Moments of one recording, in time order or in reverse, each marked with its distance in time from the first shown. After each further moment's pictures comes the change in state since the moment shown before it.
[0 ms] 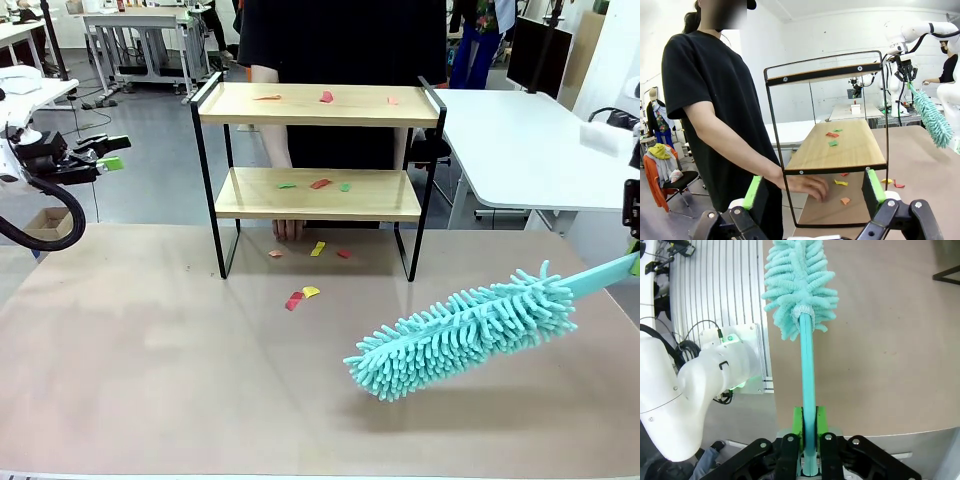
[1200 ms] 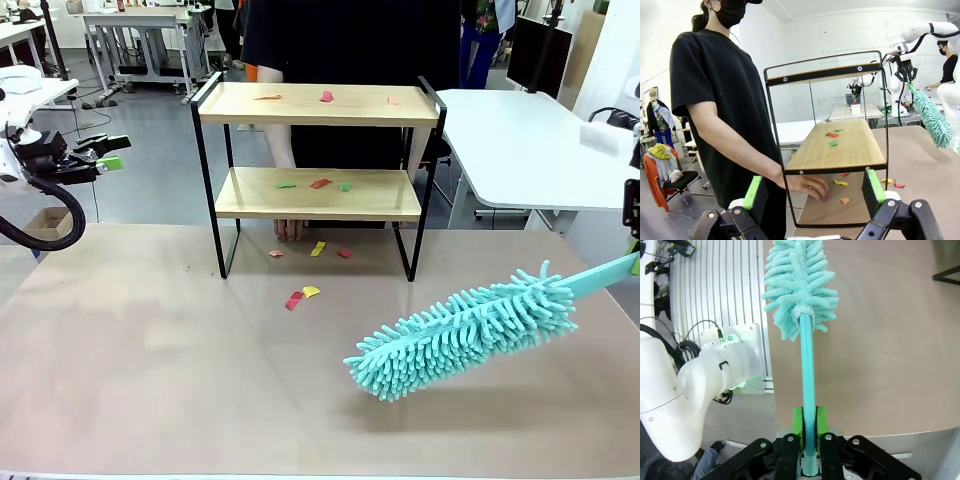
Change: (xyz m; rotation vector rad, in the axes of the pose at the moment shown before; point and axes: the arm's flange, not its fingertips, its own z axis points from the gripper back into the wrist) left arm 0.000 0.000 0.000 0.000 0.000 0.000; right arm 0.000 0.000 0.000 0.000 0.000 0.000
